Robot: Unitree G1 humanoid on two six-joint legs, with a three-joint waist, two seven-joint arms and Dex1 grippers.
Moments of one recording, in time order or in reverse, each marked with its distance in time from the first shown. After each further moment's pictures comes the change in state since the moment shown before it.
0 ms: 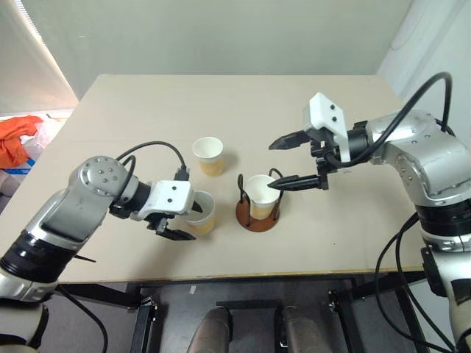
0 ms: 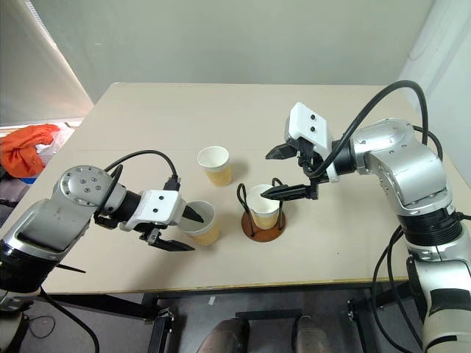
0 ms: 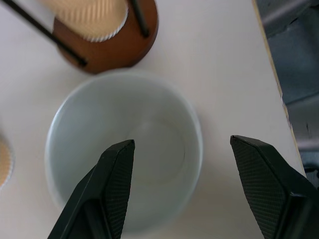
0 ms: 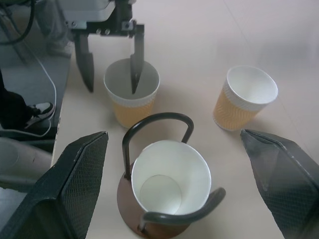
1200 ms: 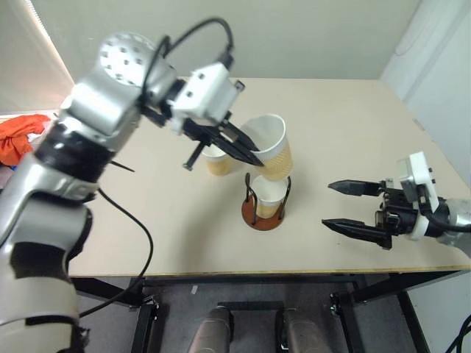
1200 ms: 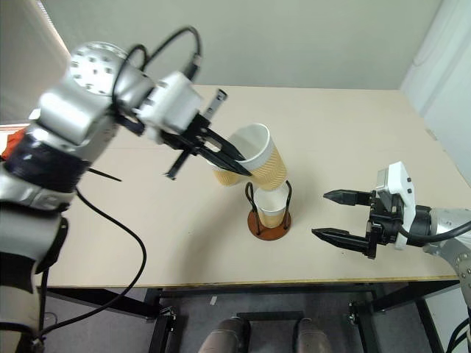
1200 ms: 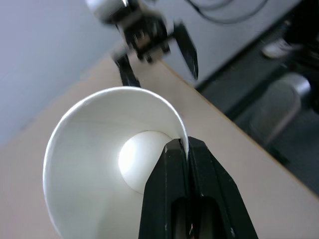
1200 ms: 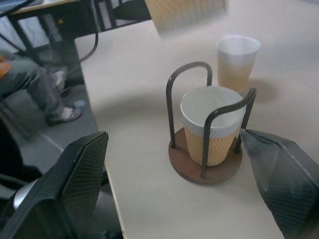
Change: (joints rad) left arm -0.797 -0.230 -0.398 0.500 -0.472 -0.323 -0.137; right arm 0.782 -0.119 -0.589 -0.368 0.409 0.011 -0.172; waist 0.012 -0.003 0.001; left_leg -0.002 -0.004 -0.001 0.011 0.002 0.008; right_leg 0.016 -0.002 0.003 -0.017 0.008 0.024
